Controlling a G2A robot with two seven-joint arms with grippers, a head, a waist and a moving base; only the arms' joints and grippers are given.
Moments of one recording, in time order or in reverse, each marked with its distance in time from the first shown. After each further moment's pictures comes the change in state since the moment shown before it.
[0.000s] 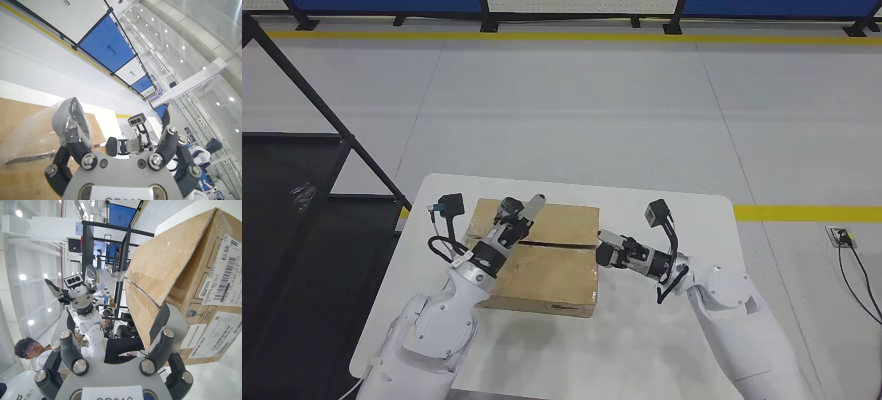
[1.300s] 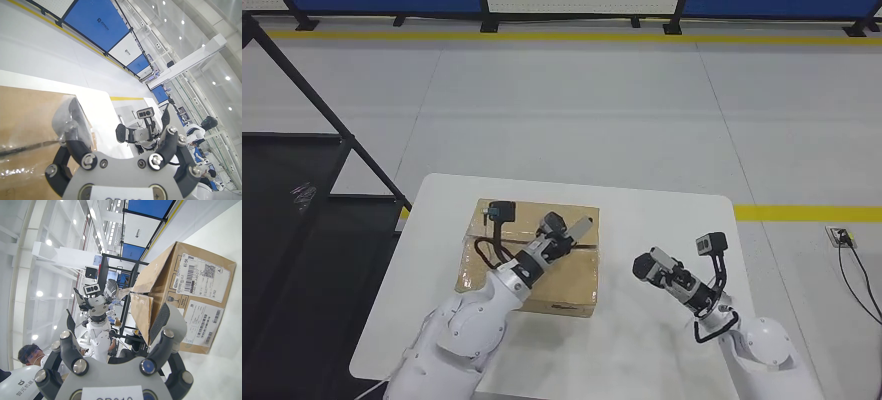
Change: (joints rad) left arm -0.065 -0.050 0.138 0.076 0.045 -0.026 -0.084; right arm -0.316 0.053 0.189 -0.202 0.079 -0.166 -0.139
